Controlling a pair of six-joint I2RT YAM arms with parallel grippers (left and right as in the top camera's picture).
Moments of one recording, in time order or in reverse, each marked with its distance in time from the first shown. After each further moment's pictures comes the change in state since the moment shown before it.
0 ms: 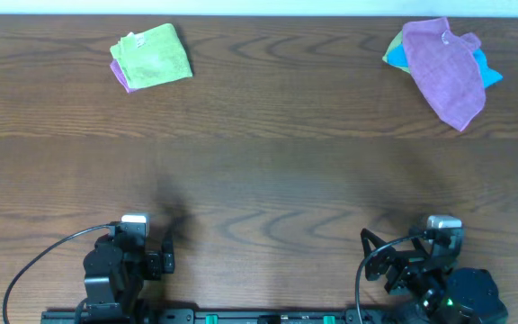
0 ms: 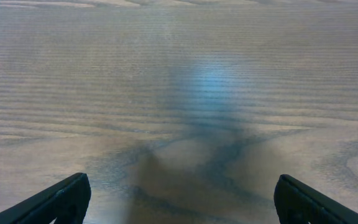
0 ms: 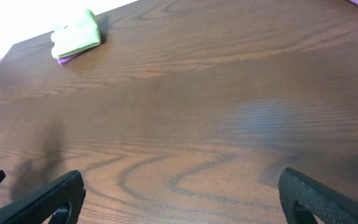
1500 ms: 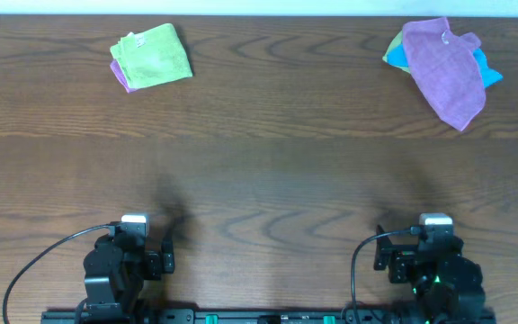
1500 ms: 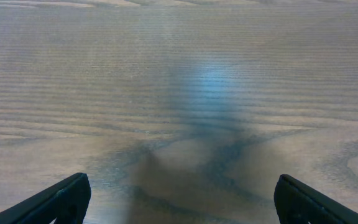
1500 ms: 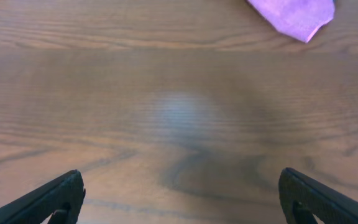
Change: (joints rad) left arm 0.000 -0.001 -0.001 0.001 -0.001 0.000; right arm -0.312 -0.101 -0.232 0.071 0.016 -0.438
